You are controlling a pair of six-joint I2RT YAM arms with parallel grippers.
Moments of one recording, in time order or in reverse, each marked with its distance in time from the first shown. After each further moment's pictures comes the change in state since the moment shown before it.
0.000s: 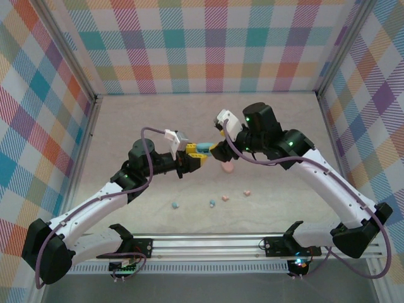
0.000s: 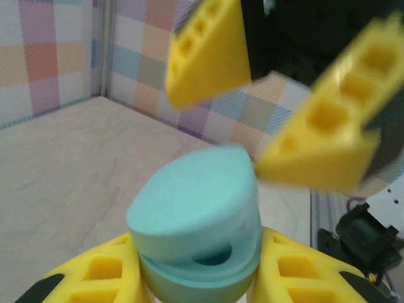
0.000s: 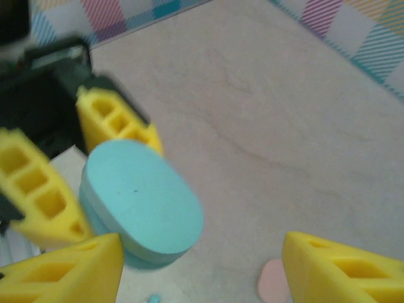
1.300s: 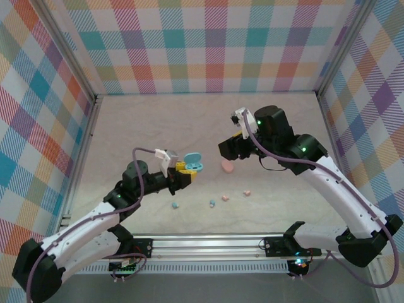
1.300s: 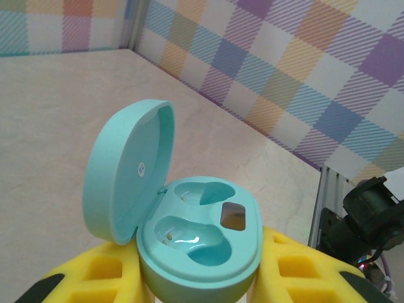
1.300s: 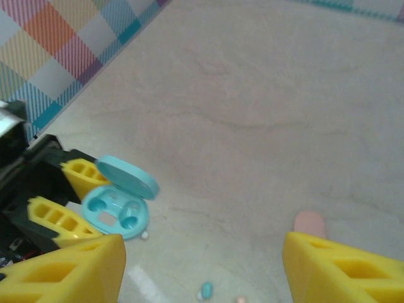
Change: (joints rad) left arm -0.010 -0.264 -0.285 -0.029 -0.158 -0.117; right arm -0.026 -0.076 -0.035 -0.083 0.026 0.380
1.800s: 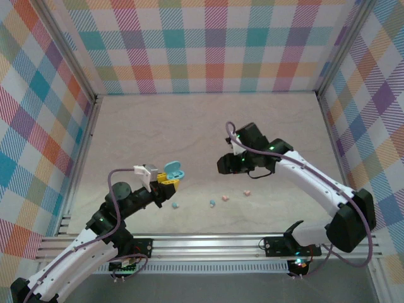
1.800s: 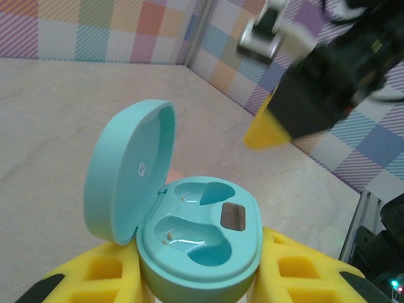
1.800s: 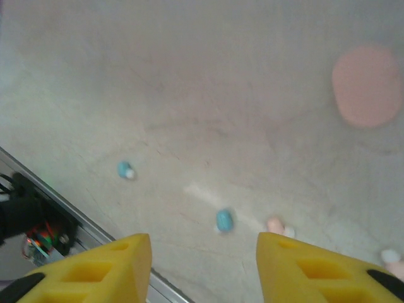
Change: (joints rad) left arm 0.000 -0.421 -0.151 -0.246 -0.188 -0.052; right arm -0.025 0.155 -0.320 0.076 -0.145 0.272
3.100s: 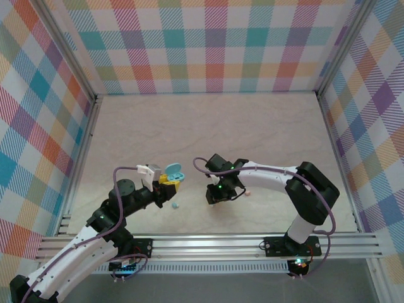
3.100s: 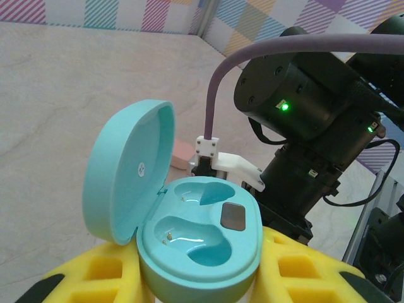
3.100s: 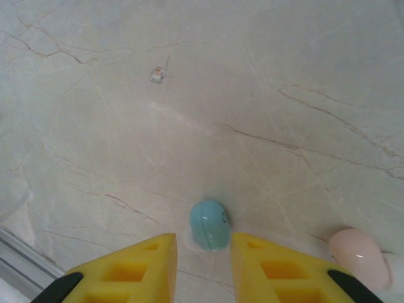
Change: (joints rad) left arm 0.000 0.068 0.034 -0.081 -0.005 0.016; right arm 0.231 0.316 -0.134 0.180 0.046 0.073
